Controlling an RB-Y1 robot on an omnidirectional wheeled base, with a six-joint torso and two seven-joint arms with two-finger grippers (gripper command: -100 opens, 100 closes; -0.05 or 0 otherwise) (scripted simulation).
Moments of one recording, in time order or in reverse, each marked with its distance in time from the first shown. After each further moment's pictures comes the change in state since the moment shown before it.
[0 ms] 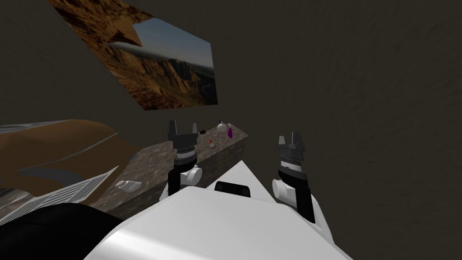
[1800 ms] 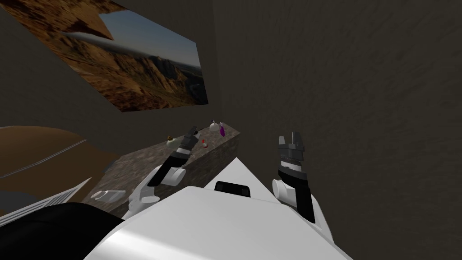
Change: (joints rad) left arm 0.037 0.411 0.181 0.055 0.039 0.426 -0.106; right arm 0.000 0.000 0.000 0.000 0.000 0.000 0.000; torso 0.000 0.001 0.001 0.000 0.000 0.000
